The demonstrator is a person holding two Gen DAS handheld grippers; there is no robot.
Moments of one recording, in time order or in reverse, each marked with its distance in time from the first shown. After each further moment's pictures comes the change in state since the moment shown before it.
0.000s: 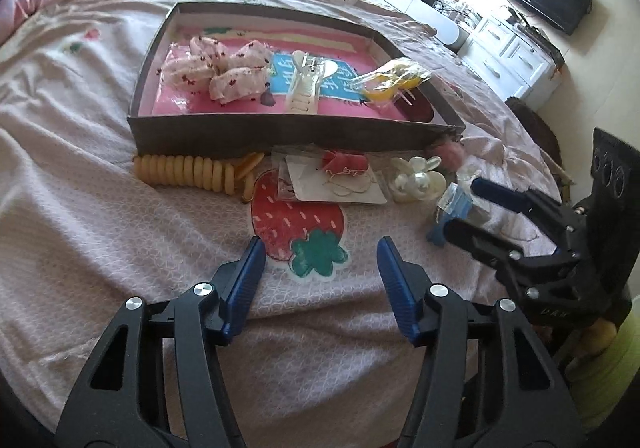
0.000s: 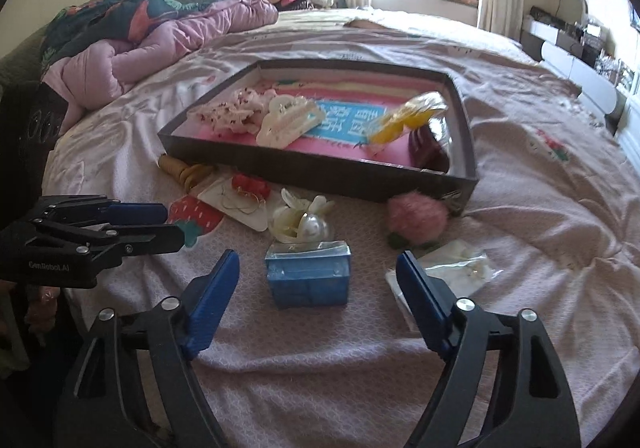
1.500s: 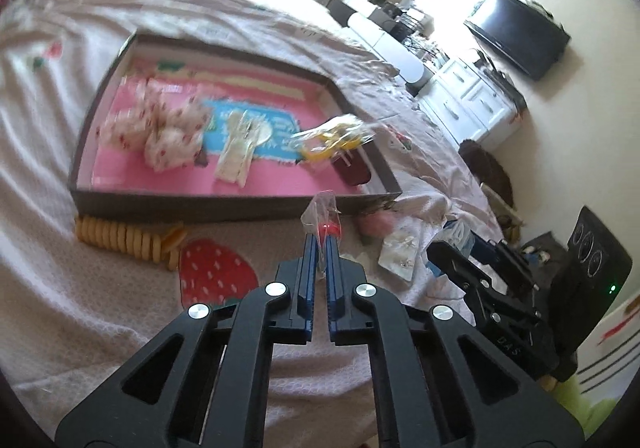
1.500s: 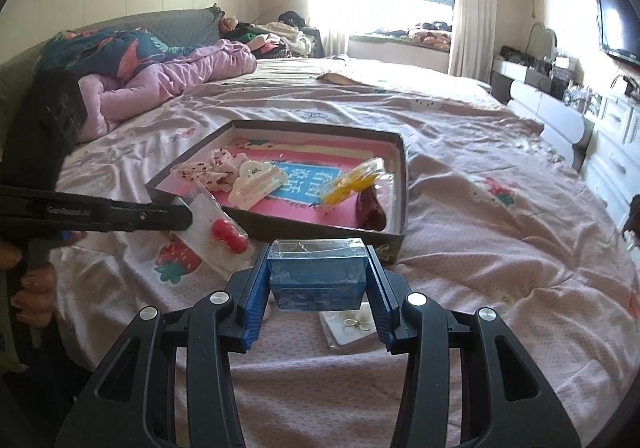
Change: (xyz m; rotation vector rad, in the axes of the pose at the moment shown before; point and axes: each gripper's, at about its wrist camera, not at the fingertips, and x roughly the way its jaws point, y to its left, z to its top) left arm -0.013 -0.030 0.040 -0.042 -0.113 -0.170; right arm -0.055 -0.014 0.004 -0.018 -0.205 -0.122
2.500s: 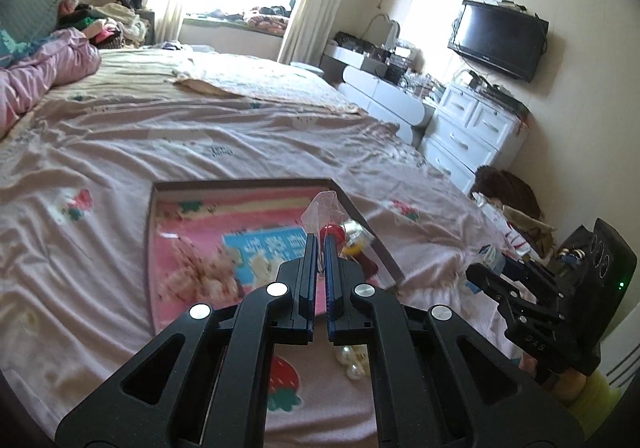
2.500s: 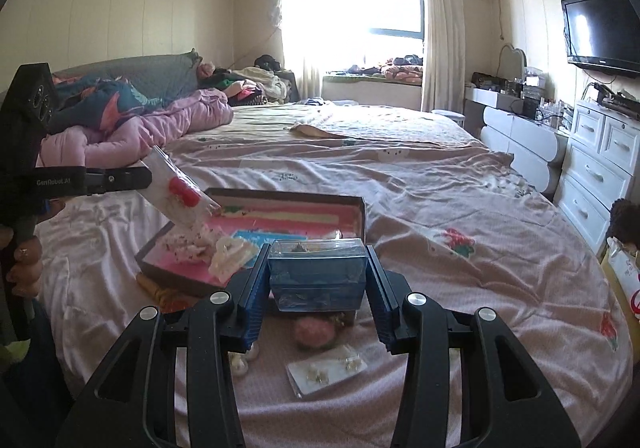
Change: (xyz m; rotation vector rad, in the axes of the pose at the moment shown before) left arm -0.054 -0.027 0.068 0.185 -0.217 0.116; right arm -0.037 -0.022 0.042 0.070 -0.154 -0.058
